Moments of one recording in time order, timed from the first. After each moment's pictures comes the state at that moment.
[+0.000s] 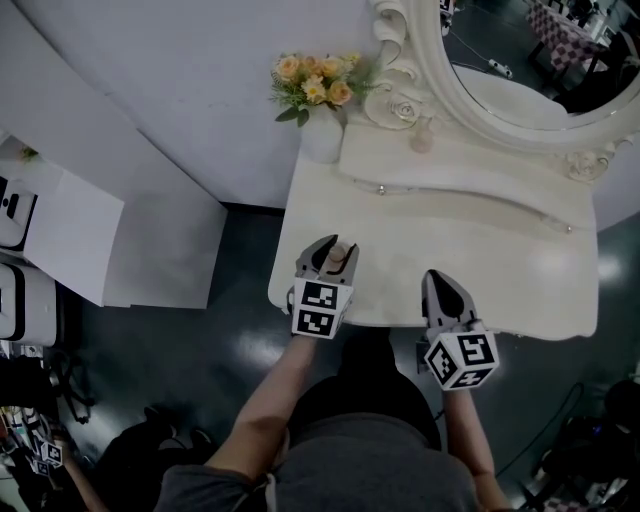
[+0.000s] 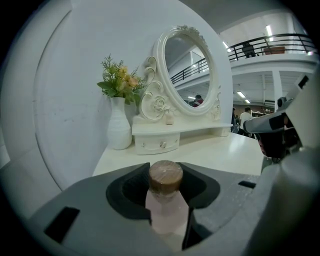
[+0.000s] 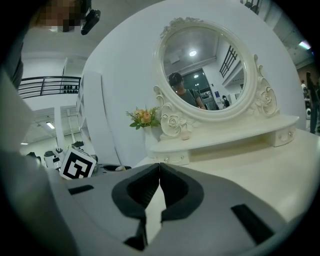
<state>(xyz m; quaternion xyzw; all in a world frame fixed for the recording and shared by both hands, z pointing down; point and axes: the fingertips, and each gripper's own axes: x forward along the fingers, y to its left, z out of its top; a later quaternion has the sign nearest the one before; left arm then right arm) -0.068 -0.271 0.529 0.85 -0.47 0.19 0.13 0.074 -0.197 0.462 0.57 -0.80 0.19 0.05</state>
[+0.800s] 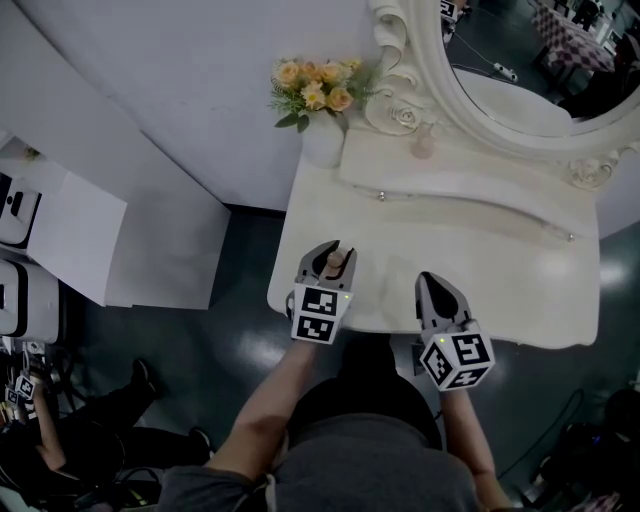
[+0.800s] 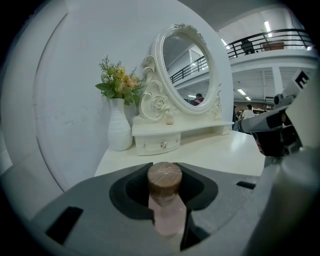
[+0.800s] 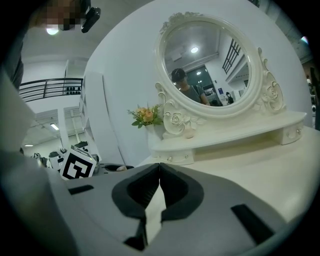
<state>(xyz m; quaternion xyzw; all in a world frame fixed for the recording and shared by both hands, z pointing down) -0.067 -0.274 0.530 0.85 -0.47 0.20 0.12 0.066 -0.208 0.468 0.54 -0.81 0.20 0.05</state>
